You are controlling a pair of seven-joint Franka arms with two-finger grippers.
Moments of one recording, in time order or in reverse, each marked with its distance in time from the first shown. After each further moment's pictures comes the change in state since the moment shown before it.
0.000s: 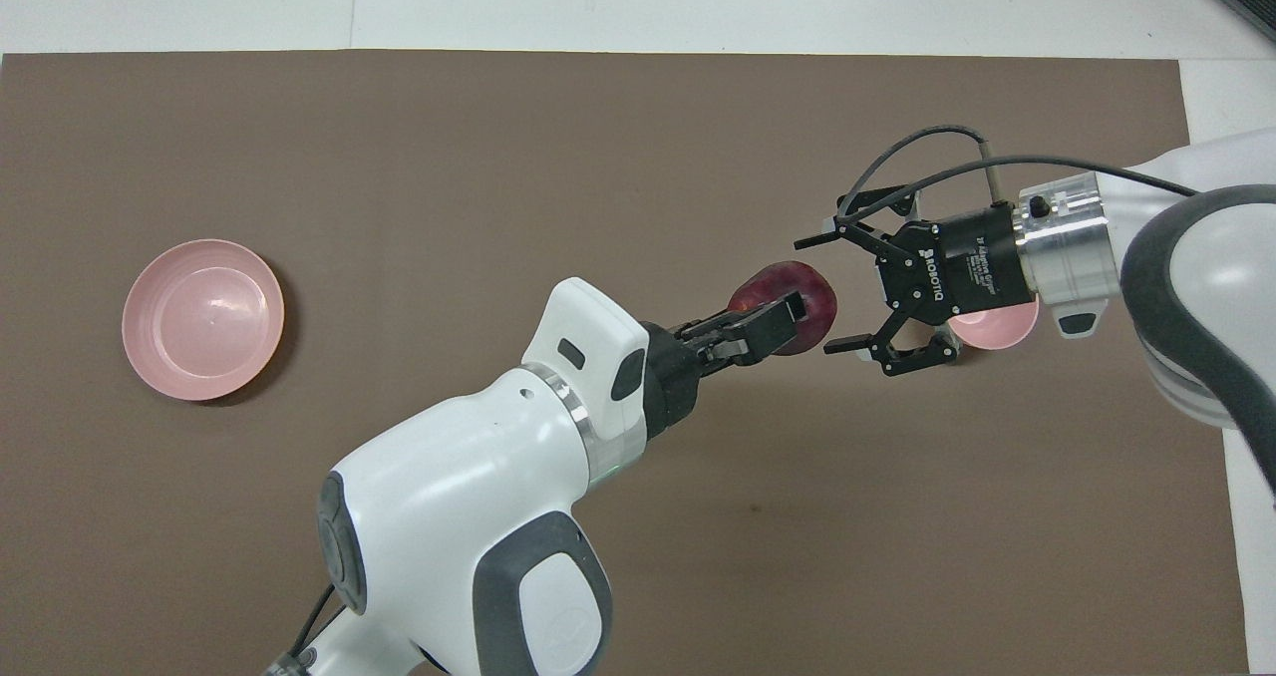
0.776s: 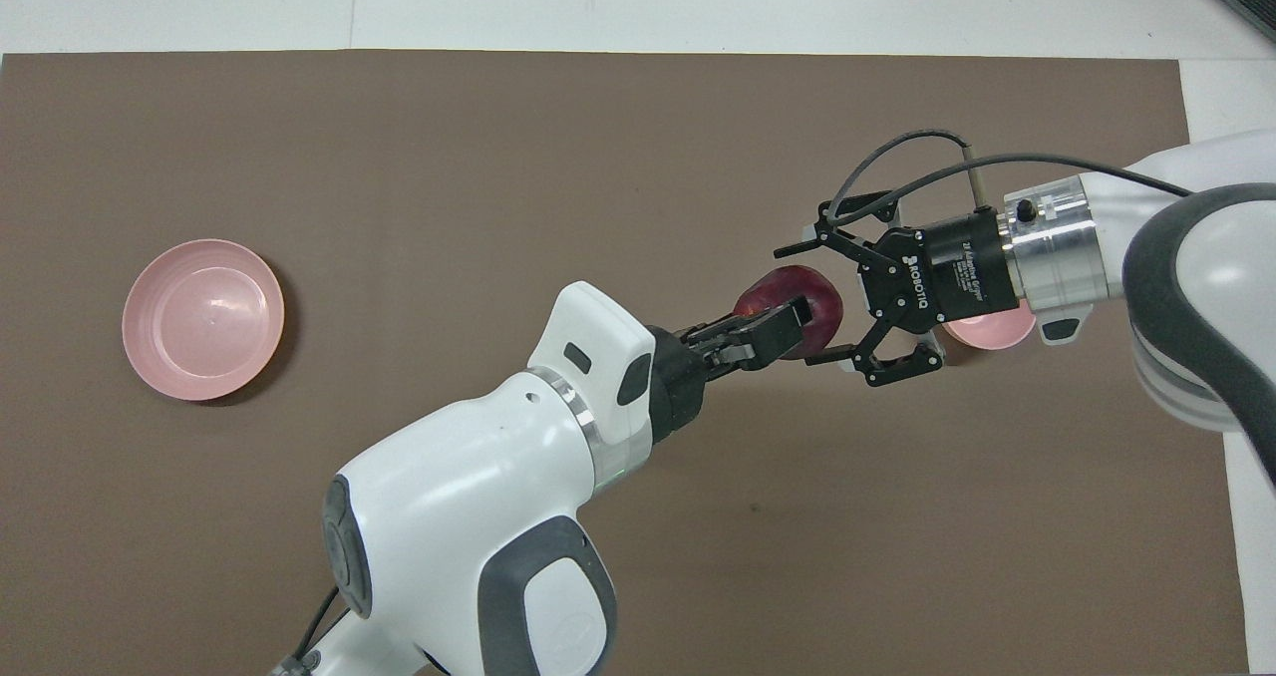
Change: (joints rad) left arm 0.000 0.001 -0.007 0.000 -0.002 0.000 0.000; right arm 0.022 -0.002 0.001 0.000 0.025 -0.018 0.000
